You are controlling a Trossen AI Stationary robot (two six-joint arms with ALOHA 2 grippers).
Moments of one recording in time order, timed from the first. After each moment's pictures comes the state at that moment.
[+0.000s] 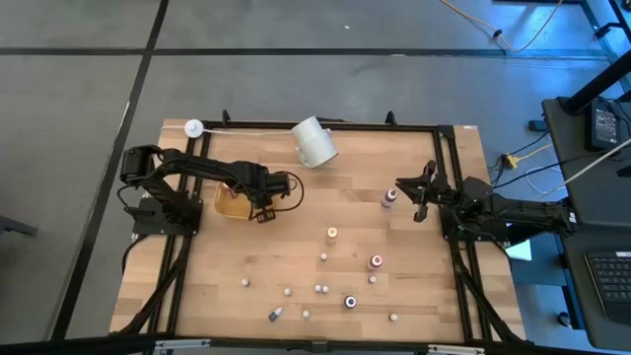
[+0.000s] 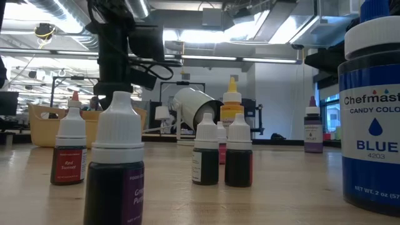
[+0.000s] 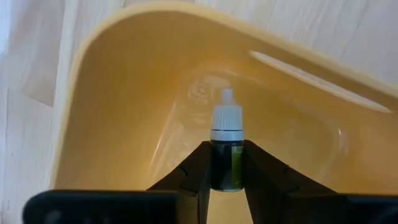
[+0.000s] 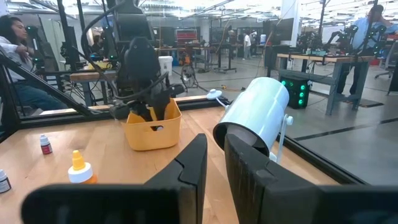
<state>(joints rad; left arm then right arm) 0.15 1.59 0.93 -0.80 -0.22 -0.21 -0.11 0.07 0.01 0.13 0.18 0.02</state>
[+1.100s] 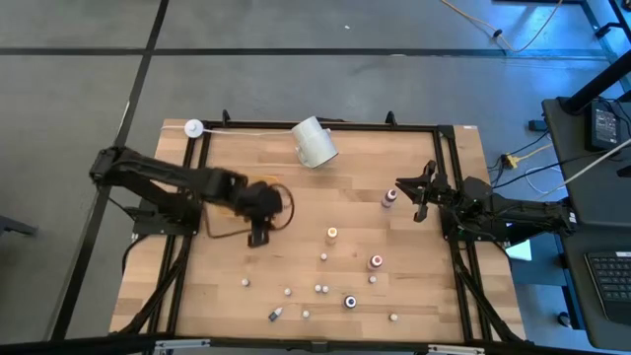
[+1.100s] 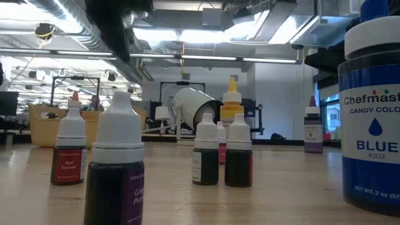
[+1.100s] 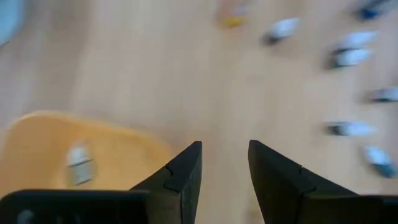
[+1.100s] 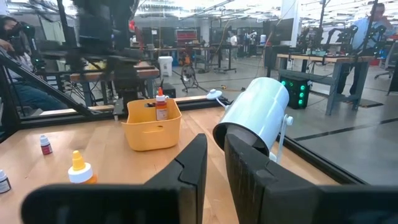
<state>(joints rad) -0.15 1.33 1.11 -0.84 -0.02 -0.34 -0.11 0.07 0.01 0.13 0.18 0.02</state>
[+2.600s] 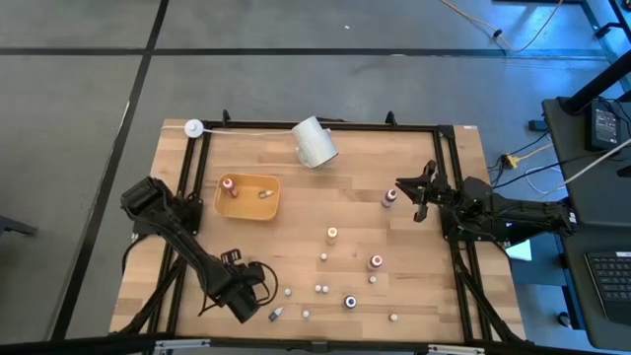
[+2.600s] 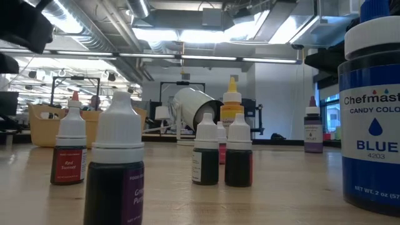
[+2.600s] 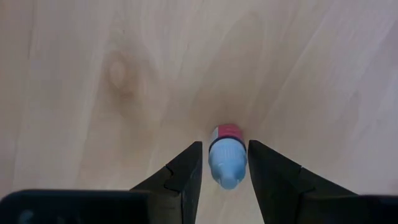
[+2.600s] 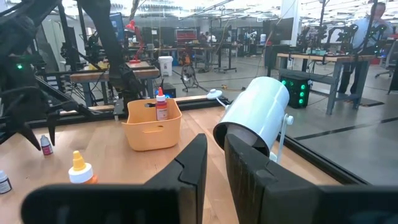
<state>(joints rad) -0.78 1.80 1.11 -0.86 -0.16 -1.17 -0.11 0.07 0.01 0.13 0.18 0.02</state>
